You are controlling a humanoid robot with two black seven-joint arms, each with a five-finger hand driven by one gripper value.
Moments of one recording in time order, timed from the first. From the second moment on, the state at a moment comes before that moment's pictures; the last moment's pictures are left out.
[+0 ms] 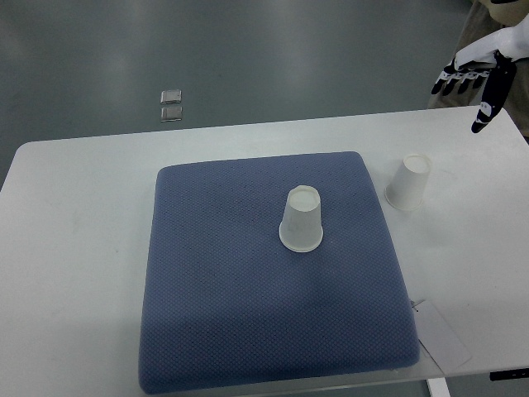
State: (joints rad) left arm -0.02 0.00 -0.06 -0.14 -0.04 0.06 -0.01; right arm 1.94 -0.73 -0.64 1.14 -0.72 0.61 -0.16
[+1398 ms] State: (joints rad) left arm -0.02 0.00 -0.06 -0.14 -0.04 0.06 -0.01; right arm 1.67 -0.52 -0.69 1.00 -0.74 0.37 -0.18
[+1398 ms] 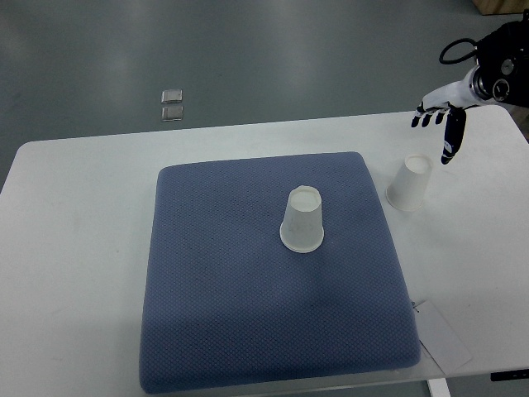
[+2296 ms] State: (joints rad) left arm -0.02 0.00 -0.06 -0.14 -0.04 0.06 -0.01; right arm 1.49 -0.43 -0.69 0.86 -0.74 0.23 -0.18
